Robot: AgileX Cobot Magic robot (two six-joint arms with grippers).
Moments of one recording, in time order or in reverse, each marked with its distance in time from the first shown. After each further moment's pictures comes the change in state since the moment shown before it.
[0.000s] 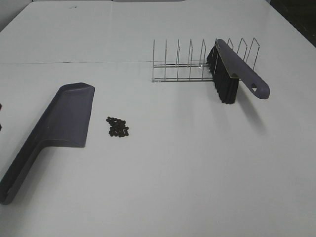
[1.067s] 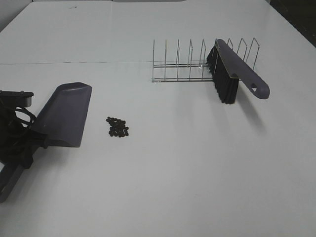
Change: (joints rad) left arm 0.000 0.516 -0.095 -0.132 -0.170 0.099; right arm 0.000 0.004 -0.004 -0.027 -0.026 0.082
